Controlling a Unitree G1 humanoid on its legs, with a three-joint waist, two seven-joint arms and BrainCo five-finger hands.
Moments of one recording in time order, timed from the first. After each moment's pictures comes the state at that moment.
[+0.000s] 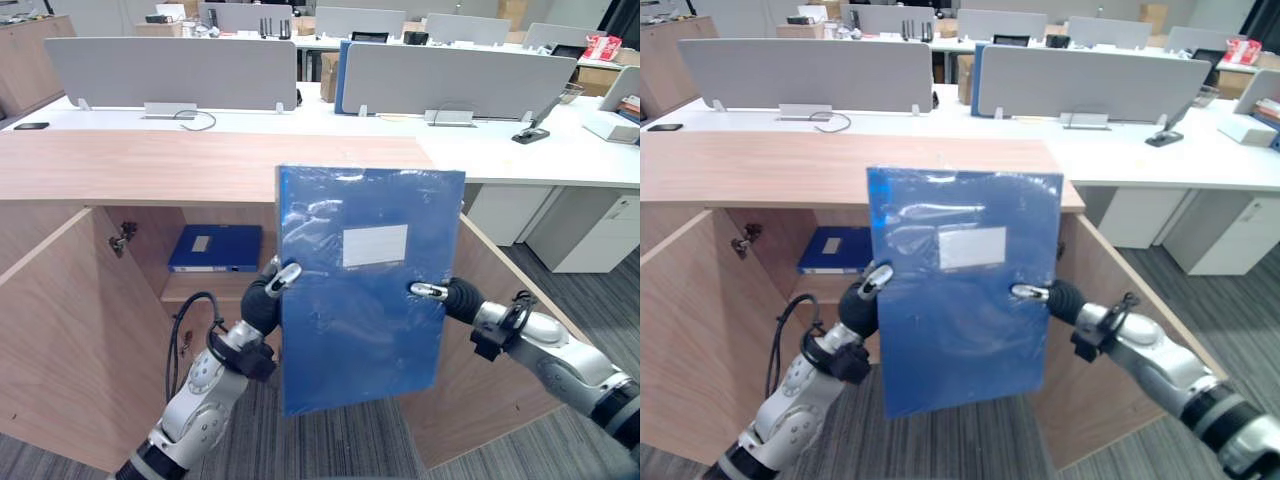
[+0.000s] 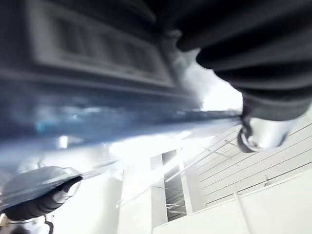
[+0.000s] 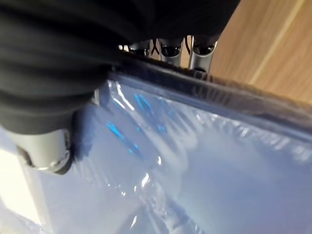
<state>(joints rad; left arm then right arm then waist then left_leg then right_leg) -0.04 0.47 -0.49 -0.27 -0.88 -0.28 -0.19 -0.28 -0.98 0.63 0.08 1.01 -0.11 0.45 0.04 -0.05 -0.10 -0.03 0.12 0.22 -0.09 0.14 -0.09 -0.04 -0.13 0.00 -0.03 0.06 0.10</state>
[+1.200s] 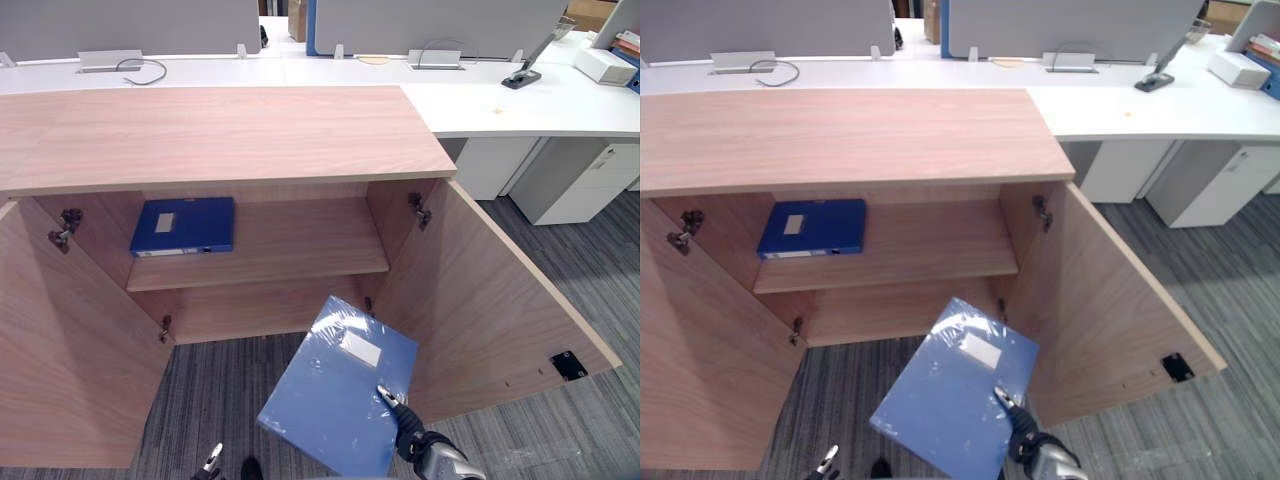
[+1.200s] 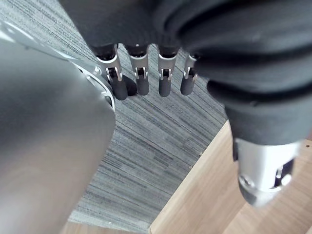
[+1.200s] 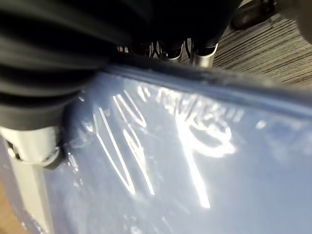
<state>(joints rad) 0.11 0.15 0.23 1.20 -0.58 -0.02 -0.19 -0.07 -0.08 0.01 1.14 0.44 0.01 0.30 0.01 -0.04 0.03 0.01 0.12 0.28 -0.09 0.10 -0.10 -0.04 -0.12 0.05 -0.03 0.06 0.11</state>
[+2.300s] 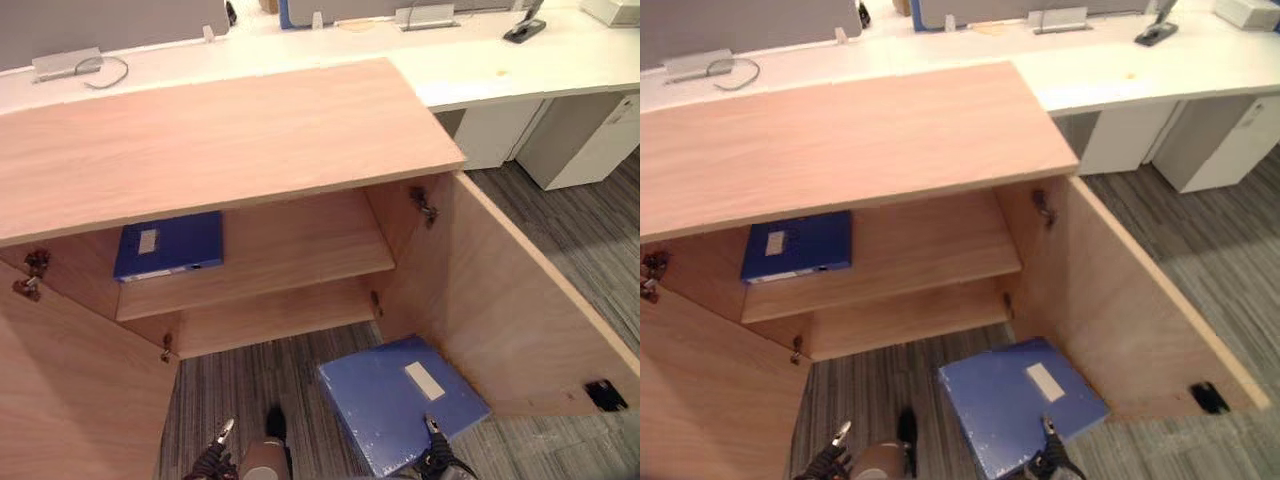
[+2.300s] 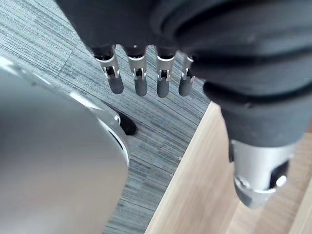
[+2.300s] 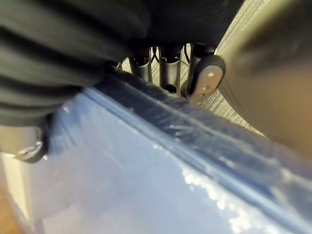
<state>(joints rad) 0.03 0.08 0.24 1.16 -0.53 -0.05 -0.04 -0.08 -0.08 -0.29 1.25 0.45 0.04 0.01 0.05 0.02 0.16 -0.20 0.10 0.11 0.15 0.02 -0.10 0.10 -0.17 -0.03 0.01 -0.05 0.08</state>
